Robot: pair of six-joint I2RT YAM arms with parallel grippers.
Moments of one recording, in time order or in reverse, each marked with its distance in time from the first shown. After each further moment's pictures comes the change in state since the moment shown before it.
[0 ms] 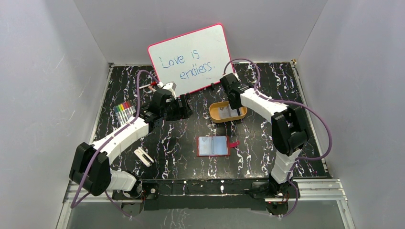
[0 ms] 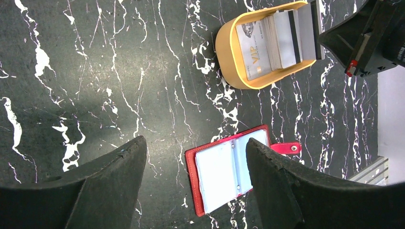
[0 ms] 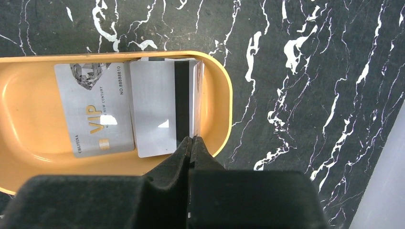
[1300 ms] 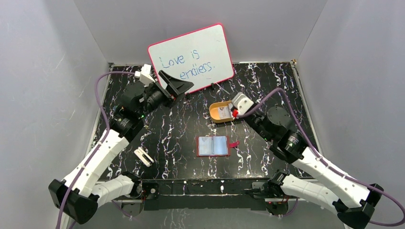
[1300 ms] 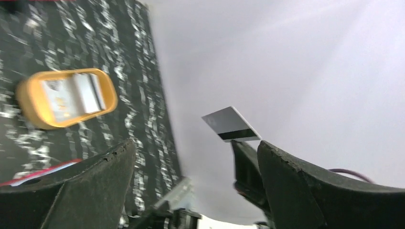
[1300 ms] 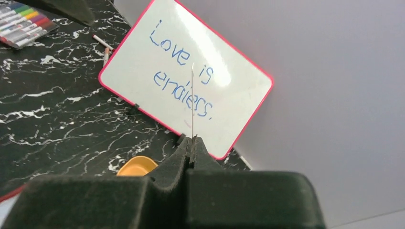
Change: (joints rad) left arm 0.011 -0.313 0.118 0.109 0.117 -0.491; right arm 0.334 -1.006 -0.497 0.629 -0.283 -0.718
